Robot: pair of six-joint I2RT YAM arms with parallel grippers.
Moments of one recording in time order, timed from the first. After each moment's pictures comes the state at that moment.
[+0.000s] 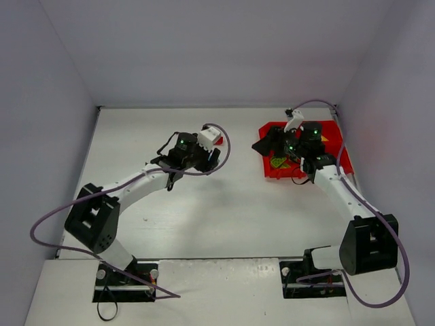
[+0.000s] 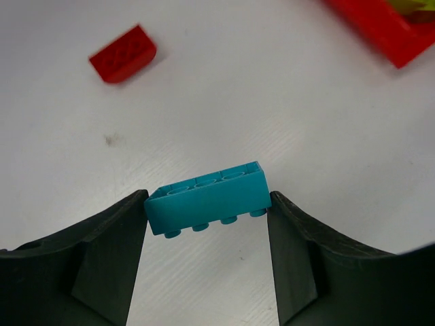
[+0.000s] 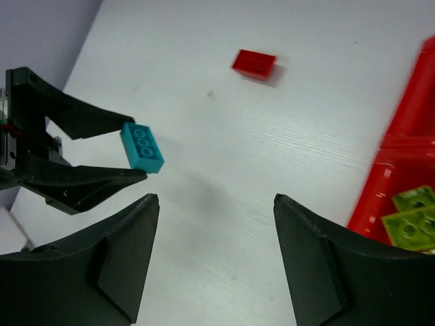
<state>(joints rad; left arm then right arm) -0.59 1.63 1.10 -0.04 0.08 0.03 0.13 1.32 0.91 -0.03 -0.52 0.33</state>
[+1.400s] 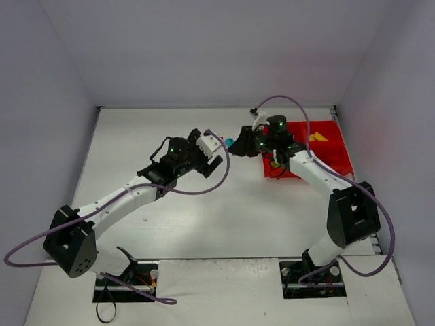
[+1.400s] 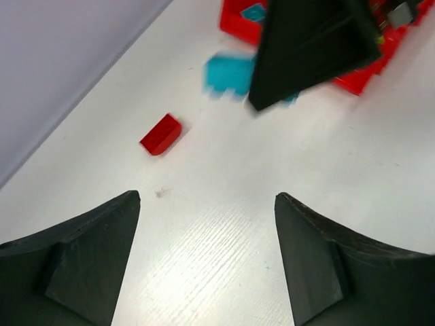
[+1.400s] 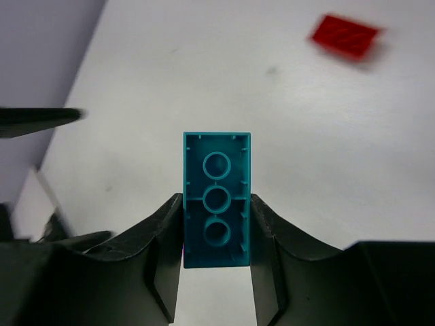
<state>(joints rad) -0.67 1.37 0.99 0.07 0.13 0.34 0.39 1.58 1.10 -0.03 -0.59 0.41</state>
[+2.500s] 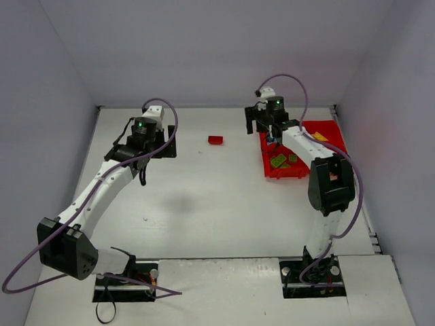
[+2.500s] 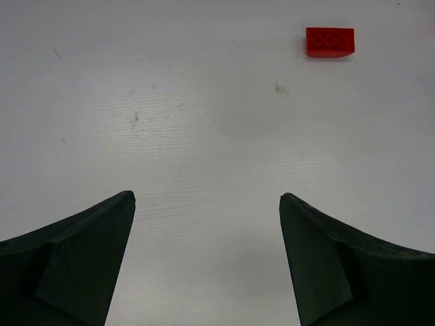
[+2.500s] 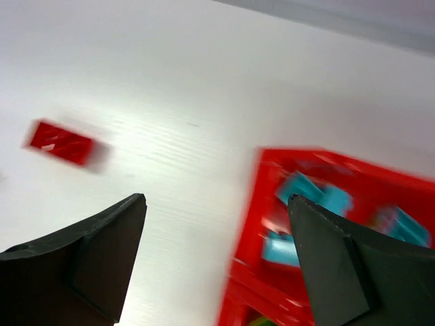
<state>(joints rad) -0.35 1.34 1.21 -0.52 -0.15 -0.23 0.25 1.94 1.48 -0.12 0.00 0.02</state>
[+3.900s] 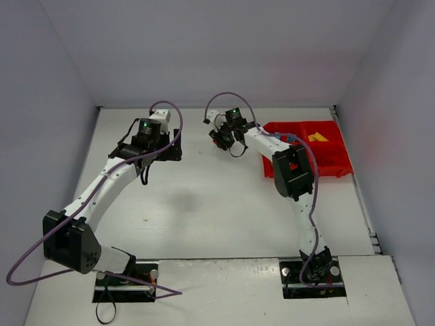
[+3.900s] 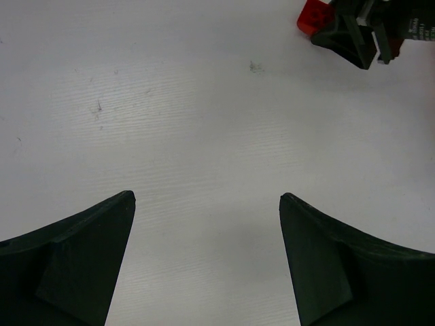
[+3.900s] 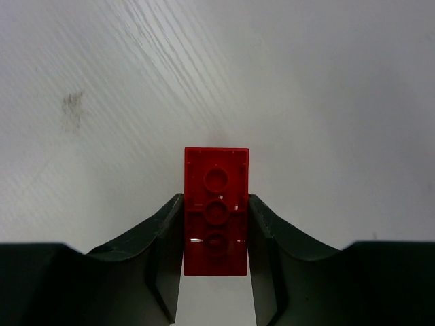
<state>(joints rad) -0.35 1.38 1.21 -0.52 -0.05 -0.24 0.47 2.41 1.95 -0.35 -0.28 -0.50</state>
